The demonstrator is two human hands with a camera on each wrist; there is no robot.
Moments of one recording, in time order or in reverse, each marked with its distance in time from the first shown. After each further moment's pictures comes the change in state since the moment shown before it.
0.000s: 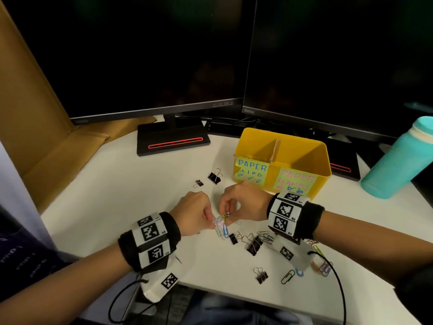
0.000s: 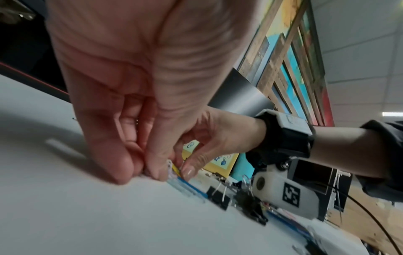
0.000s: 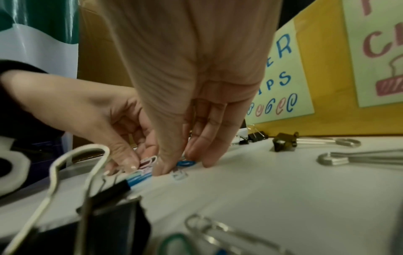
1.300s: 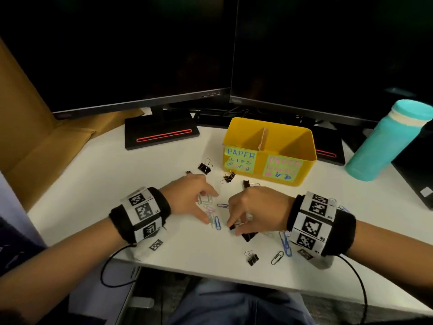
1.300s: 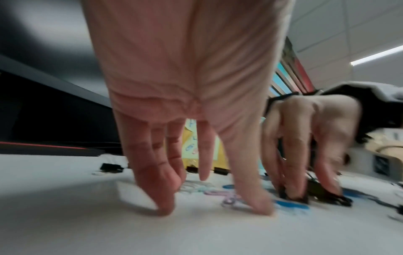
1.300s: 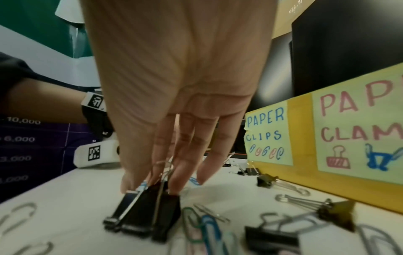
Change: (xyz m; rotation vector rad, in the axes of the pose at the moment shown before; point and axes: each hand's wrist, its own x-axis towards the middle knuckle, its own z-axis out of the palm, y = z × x) left_hand 0.018 -0.003 -0.015 0.322 -0.142 0.278; right_hand -0.064 -0.006 0.000 -0.263 -0.080 -0.158
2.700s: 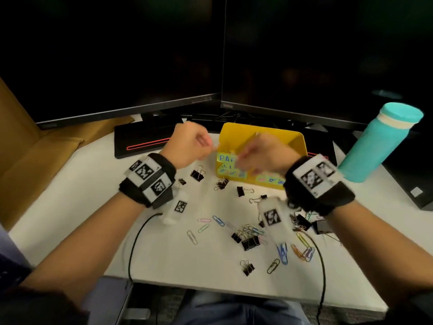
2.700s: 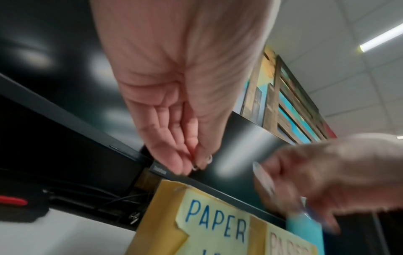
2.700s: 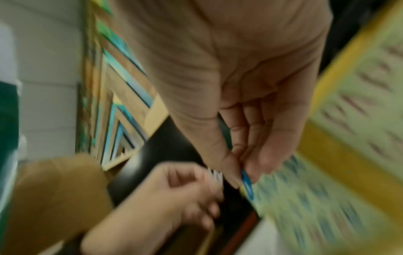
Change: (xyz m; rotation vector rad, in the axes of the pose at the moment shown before) left_hand 0.051 0.011 -0.074 -0.388 0.570 0.020; right_hand 0.018 0.034 -0.074 0.611 0.430 0.655
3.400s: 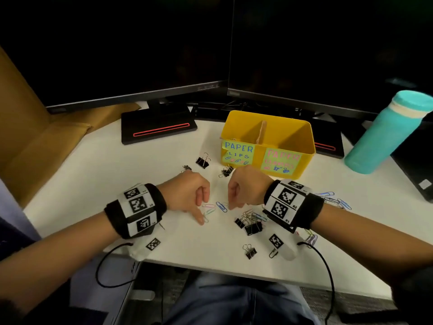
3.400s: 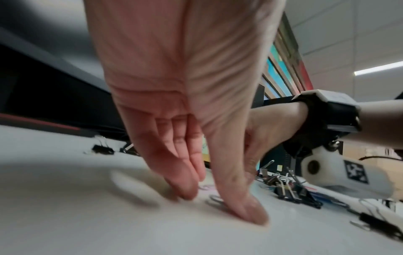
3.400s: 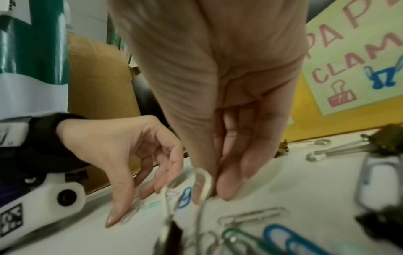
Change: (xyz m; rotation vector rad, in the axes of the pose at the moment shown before) left_hand -0.085 -0.022 0.025 0.224 -0.600 -0.131; right_hand -0.011 0.027 0.070 -0.377 -0.349 -0.166
